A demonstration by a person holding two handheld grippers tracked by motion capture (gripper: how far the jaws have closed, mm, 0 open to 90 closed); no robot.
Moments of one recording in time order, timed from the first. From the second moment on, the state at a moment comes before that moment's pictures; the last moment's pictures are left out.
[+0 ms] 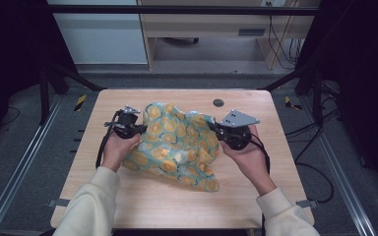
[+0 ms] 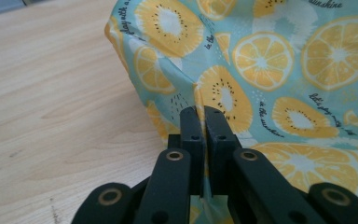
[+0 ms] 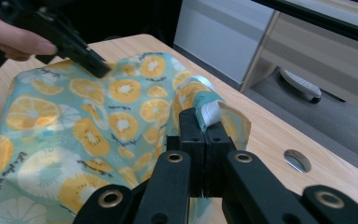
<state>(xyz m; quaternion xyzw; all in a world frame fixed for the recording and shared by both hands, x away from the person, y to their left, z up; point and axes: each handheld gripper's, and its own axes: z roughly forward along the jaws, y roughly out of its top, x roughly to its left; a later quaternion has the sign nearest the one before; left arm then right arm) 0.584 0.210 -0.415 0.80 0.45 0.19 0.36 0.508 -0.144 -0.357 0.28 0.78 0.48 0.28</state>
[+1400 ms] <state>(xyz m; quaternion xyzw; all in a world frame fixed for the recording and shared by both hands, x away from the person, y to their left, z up) 0.487 0.256 -0.372 0.73 0.38 0.28 0.50 0.473 -0.205 -0.340 0.32 0.73 0.52 0.29</state>
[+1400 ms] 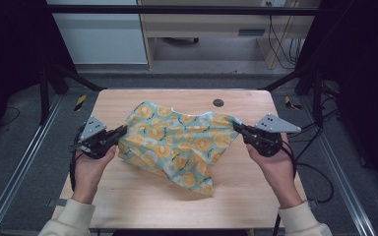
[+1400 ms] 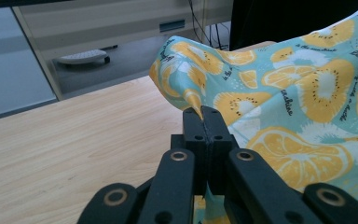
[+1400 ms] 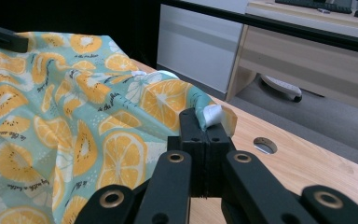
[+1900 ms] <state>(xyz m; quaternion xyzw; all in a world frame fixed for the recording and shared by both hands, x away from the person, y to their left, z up) 0.460 0.266 -0.381 0.72 0.36 0.30 0.51 0.466 -0.204 -0.346 0.33 0.72 0.55 0.28</state>
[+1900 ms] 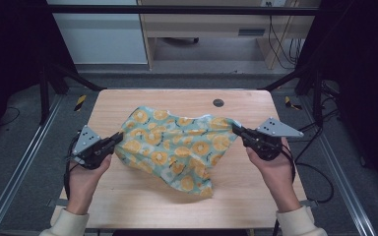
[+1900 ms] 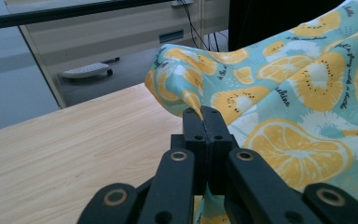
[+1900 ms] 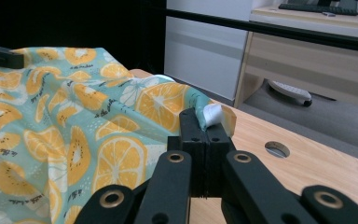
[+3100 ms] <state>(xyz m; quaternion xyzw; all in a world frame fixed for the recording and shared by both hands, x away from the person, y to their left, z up) 0.408 0.279 -0.411 0.76 0.31 0.23 0.53 0.442 -0.215 -0.390 0.35 0.71 0.57 0.24</state>
